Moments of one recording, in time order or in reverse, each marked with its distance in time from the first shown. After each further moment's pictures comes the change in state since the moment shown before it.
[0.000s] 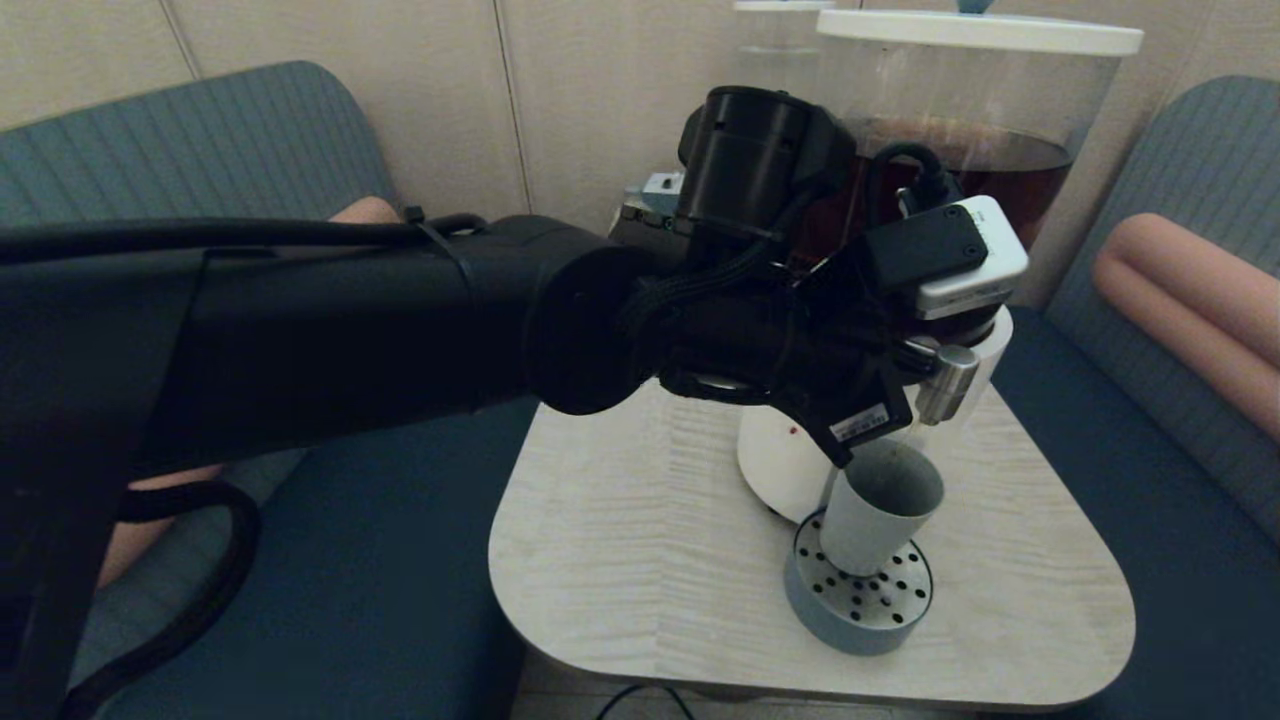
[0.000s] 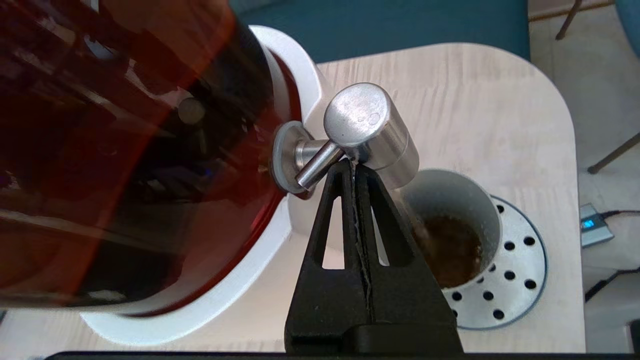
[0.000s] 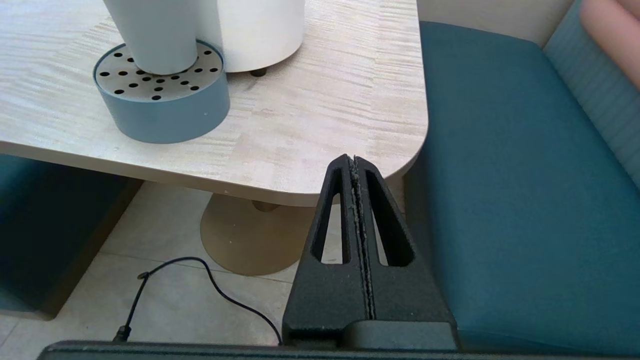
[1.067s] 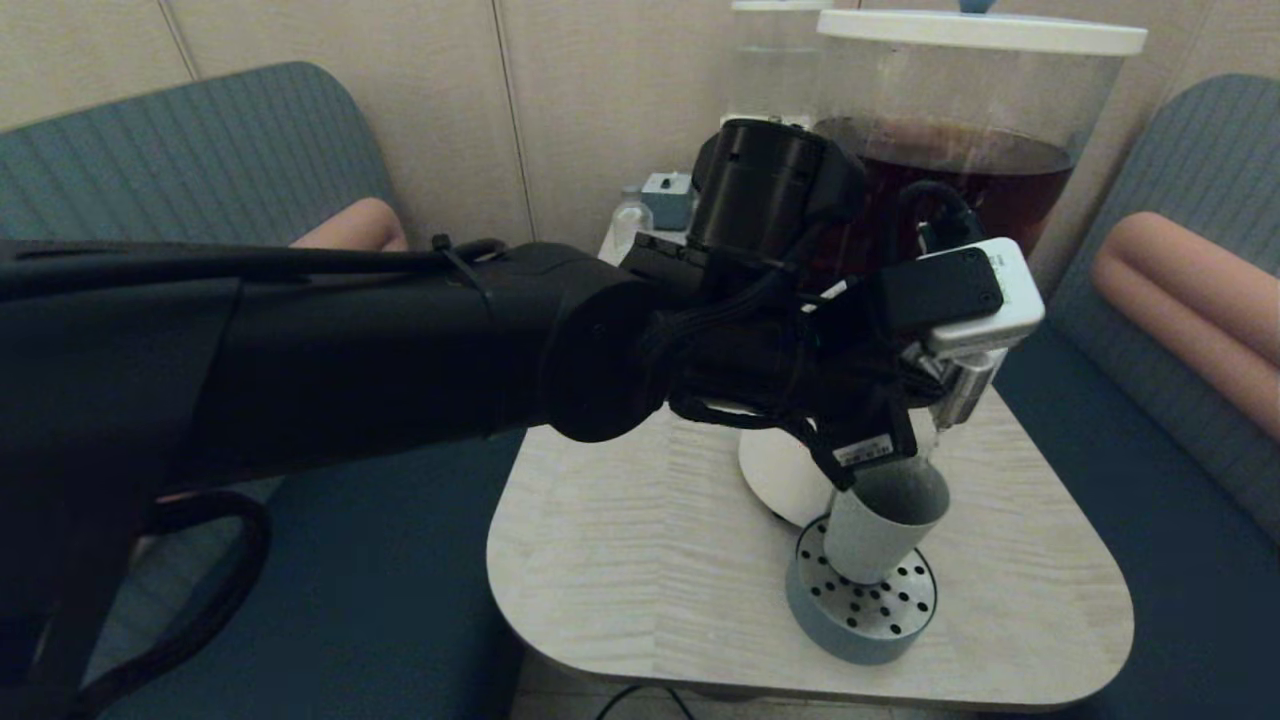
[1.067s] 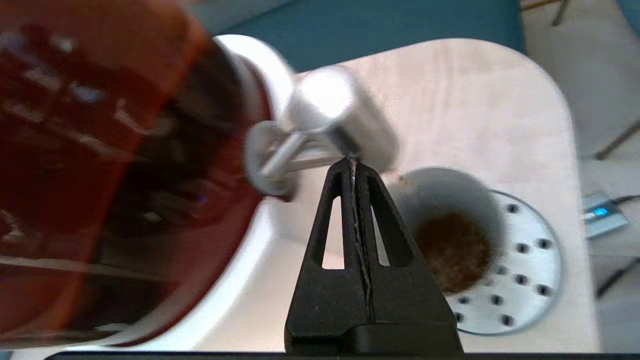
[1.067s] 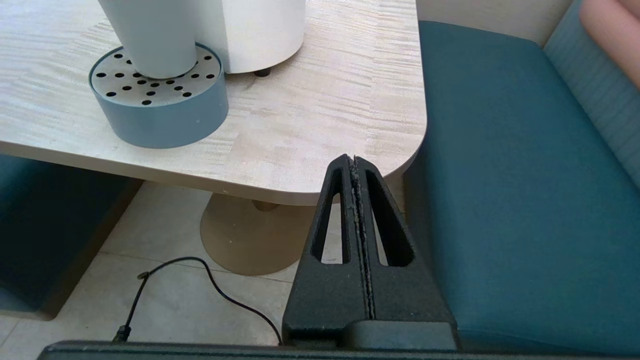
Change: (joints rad) left arm -0.005 -0.010 0.063 -0.029 -0.013 0.066; right arm 0.000 0.000 0.000 0.000 0.000 0.000
